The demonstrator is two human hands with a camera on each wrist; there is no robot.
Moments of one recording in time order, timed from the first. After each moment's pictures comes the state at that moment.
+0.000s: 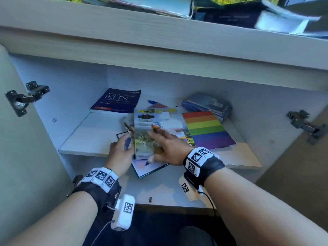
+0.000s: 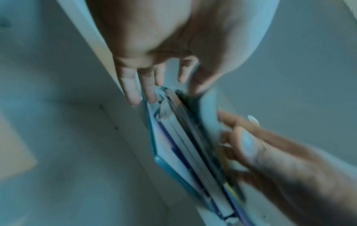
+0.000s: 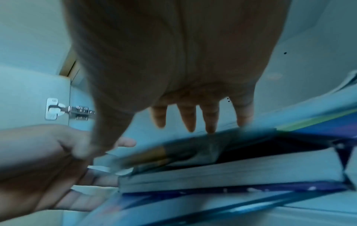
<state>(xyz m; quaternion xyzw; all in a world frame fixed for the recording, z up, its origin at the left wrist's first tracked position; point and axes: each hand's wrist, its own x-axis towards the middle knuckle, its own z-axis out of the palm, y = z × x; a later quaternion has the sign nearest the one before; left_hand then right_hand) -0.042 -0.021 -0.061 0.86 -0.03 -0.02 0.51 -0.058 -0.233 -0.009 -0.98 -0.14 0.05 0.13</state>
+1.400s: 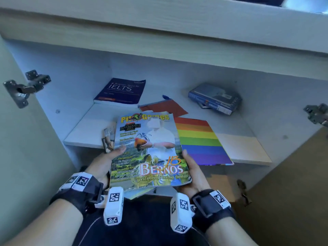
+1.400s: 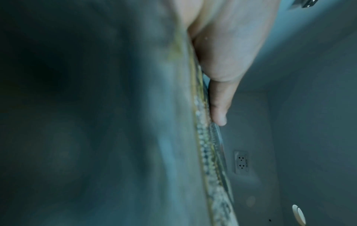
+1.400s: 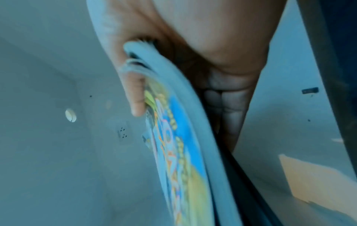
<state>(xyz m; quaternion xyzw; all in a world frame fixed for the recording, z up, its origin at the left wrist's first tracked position) -0.049 0.032 -0.106 0.62 0.15 -0.20 0.74 -0.140 -0.229 -0.082 -0.38 0.20 0.14 0.89</state>
